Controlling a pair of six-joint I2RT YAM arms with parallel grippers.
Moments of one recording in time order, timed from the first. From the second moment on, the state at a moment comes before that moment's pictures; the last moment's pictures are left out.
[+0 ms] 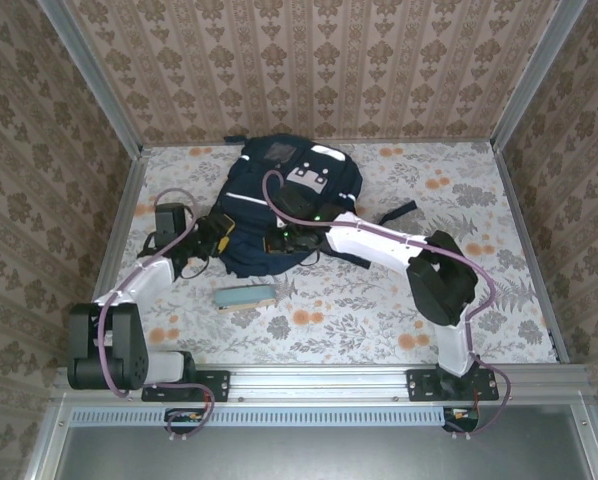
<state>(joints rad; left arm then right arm) -0.08 1.32 0.66 -0.06 0.54 -1.07 0.81 1.98 1.59 -0.51 -0.15 0.70</state>
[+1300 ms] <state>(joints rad) -0.28 1.41 0.70 -0.04 0.47 -1.06 0.73 1.83 1.38 -0.56 0.00 0.66</state>
